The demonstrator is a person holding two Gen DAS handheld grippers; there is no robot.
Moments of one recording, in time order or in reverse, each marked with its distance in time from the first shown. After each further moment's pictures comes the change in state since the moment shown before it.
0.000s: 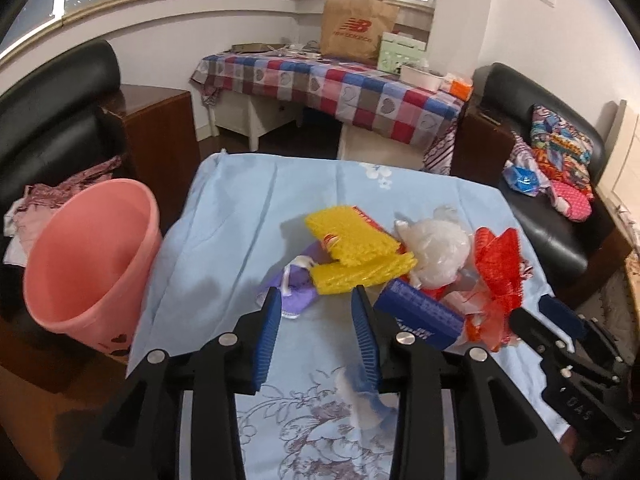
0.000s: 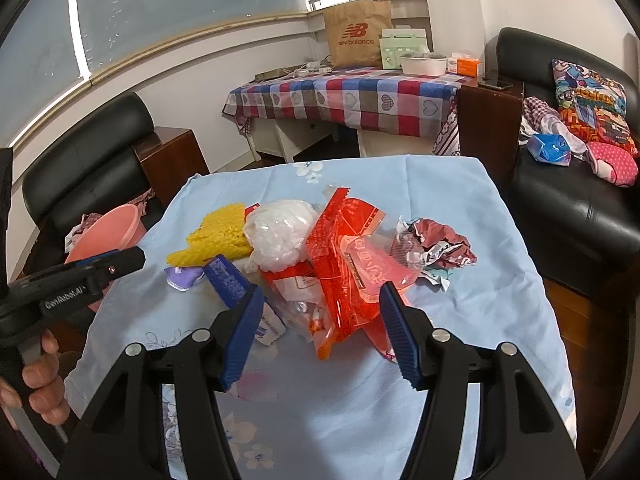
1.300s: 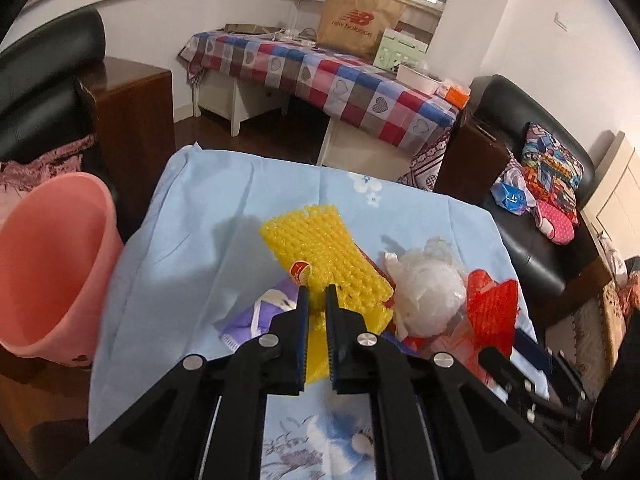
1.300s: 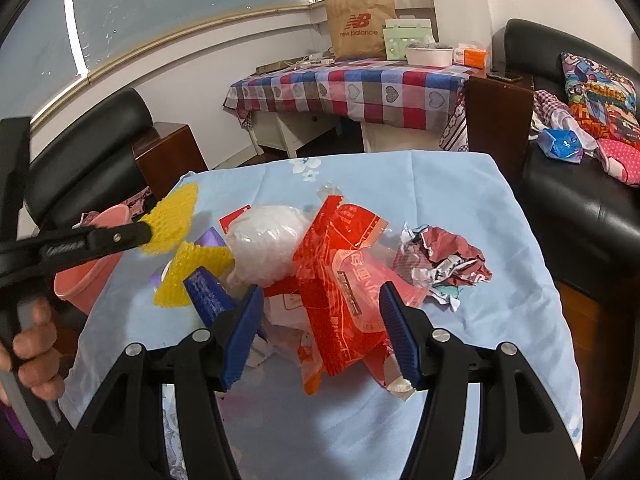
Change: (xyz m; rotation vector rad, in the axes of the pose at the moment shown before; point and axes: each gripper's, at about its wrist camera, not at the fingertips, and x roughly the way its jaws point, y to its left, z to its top) left arm 0.038 0.003 0.033 -0.070 0.046 -0.080; right arm 0.030 -0.014 0.015 0.003 0.031 0.027
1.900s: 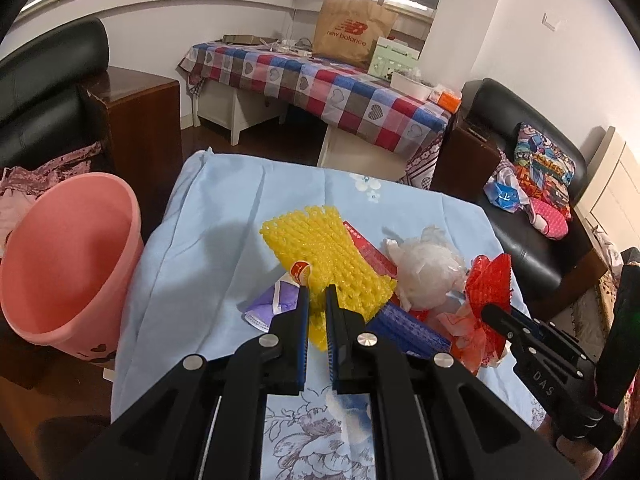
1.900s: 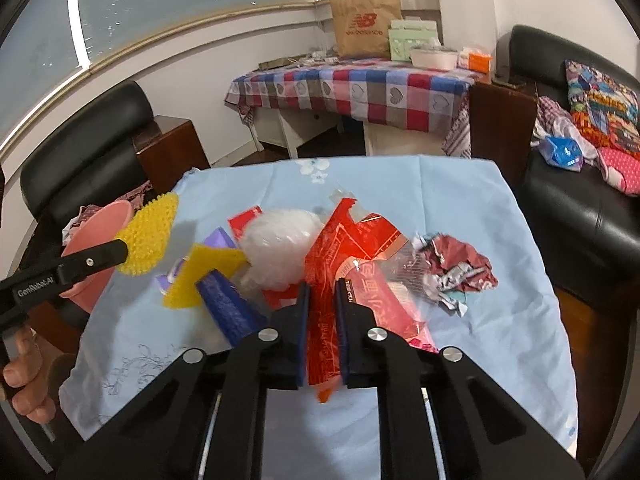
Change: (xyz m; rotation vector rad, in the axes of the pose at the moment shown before) left arm -0.034 0.014 -0.018 0.019 -0.042 -0.011; right arm -0.007 0.021 0.008 -0.035 0.002 -0.013
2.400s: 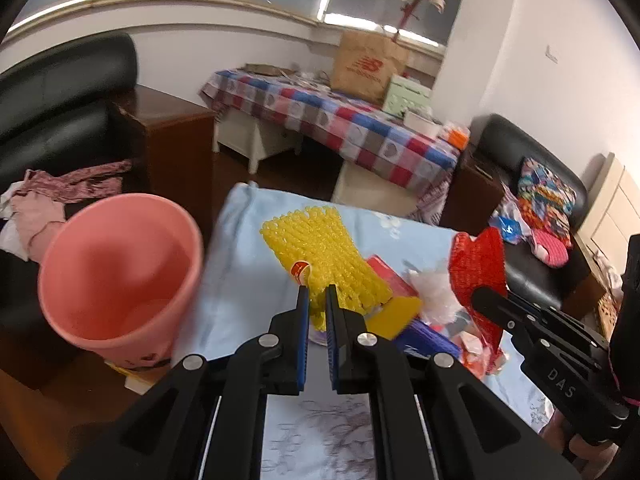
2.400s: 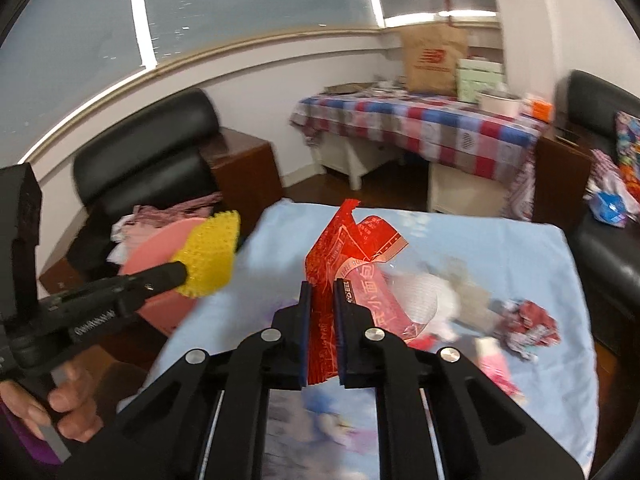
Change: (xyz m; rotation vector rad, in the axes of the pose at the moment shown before) left arm -0.061 0.045 0.000 -0.045 -0.124 0.035; right arm -0.026 0.087 0.033 -0.117 -0.072 0.184
